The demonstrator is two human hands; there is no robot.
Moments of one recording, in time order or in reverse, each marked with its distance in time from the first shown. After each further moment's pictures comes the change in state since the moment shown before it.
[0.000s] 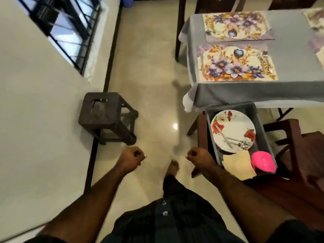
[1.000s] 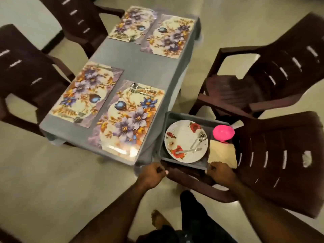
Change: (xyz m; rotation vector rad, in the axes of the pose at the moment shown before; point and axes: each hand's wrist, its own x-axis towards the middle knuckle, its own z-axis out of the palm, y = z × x) left_hand 0.315 0.374 0.107 0.801 -0.874 0.712; right_hand 0.058 0.002 -0.100 0.498 0.650 0.700
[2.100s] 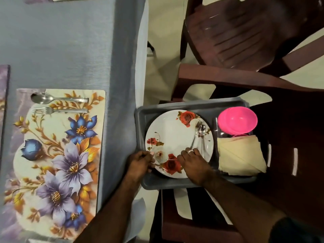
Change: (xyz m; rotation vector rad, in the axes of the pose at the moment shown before) left_hand 0.302 0.024 0.030 -0.423 0.026 -0.390; right_hand 0.268 -0.008 0.114 -0.495 0.046 -0.553
